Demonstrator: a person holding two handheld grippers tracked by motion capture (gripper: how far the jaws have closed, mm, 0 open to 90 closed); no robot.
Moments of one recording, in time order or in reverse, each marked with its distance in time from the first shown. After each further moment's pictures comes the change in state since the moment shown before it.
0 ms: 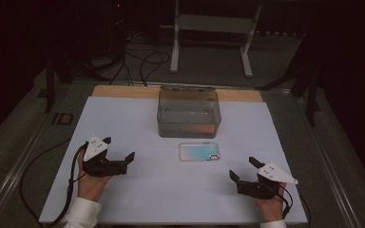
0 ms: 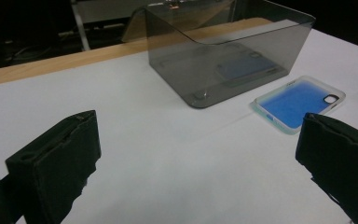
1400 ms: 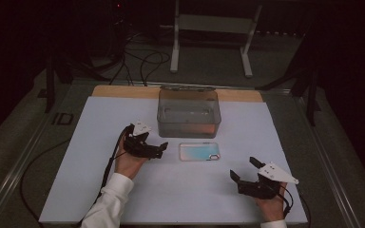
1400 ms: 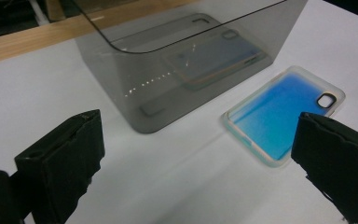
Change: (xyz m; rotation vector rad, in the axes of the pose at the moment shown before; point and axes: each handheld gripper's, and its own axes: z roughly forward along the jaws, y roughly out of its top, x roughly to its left) left arm -0.041 0.037 0.101 0.168 -0.099 0.030; right arm -0.002 -0.001 -0.001 0.007 0.000 0.004
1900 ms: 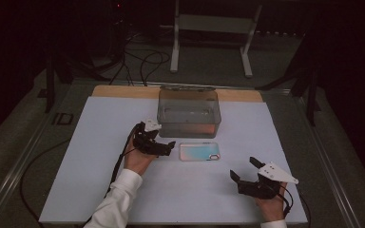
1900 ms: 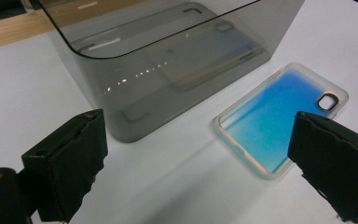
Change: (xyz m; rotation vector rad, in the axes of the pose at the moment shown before) left arm -0.009 0.010 0.025 0.058 -0.015 -0.003; right arm 0.000 0.000 0.000 0.004 -0.002 -0.003
